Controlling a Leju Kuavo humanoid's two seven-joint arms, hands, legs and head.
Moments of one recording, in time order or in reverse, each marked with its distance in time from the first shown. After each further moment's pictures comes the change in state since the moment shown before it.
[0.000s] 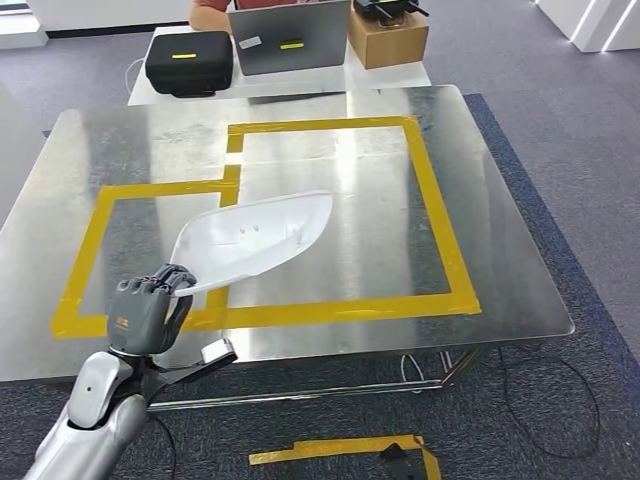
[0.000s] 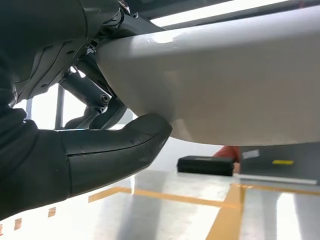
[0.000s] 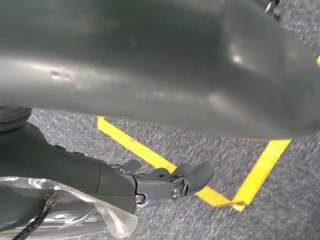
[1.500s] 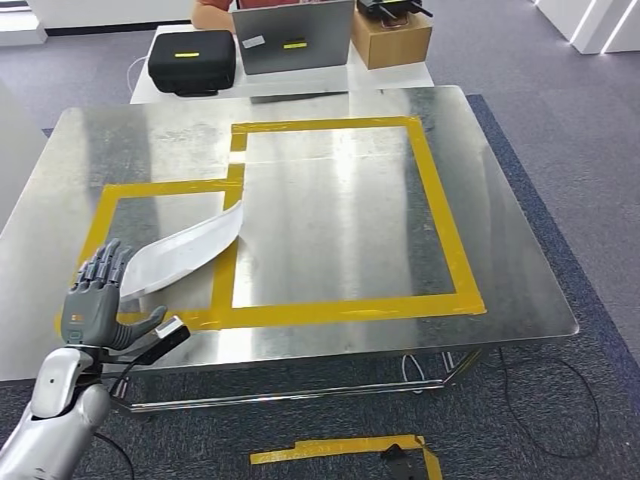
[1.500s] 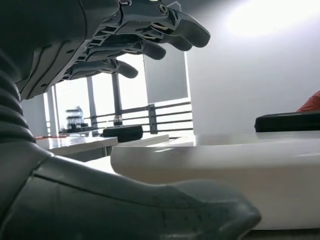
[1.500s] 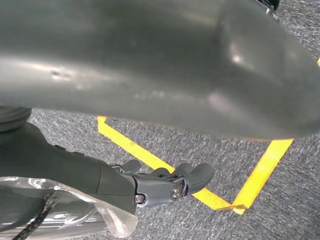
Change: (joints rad) left arm -0.069 0.048 0.171 0.258 -0.007 0.000 0.033; right arm 0.002 0.000 0.020 0.000 -0.027 0.003 -0.004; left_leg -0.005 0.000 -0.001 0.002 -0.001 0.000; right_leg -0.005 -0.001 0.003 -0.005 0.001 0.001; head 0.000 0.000
